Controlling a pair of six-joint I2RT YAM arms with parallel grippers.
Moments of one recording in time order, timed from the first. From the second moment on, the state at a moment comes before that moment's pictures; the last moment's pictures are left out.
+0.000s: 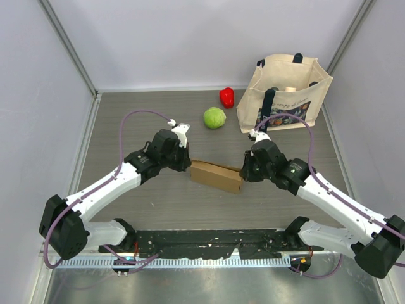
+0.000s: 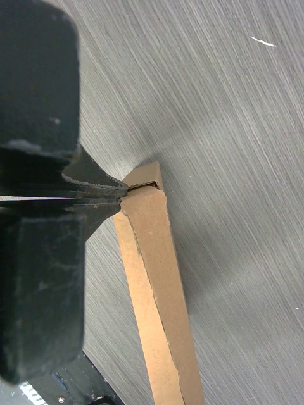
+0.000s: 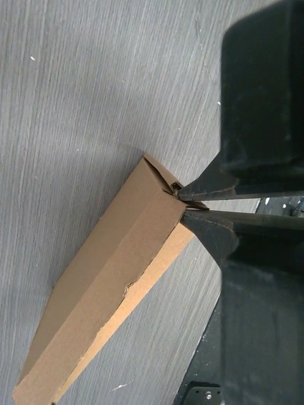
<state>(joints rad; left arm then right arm) -0.68 1.24 0.91 -0.37 0.06 -0.32 0.72 1.01 0.86 -0.65 0.08 0.54</state>
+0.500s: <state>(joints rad) -0.68 1.24 0.91 -0.37 0.07 -0.32 0.71 1.04 0.94 -0.73 0.09 0.57</state>
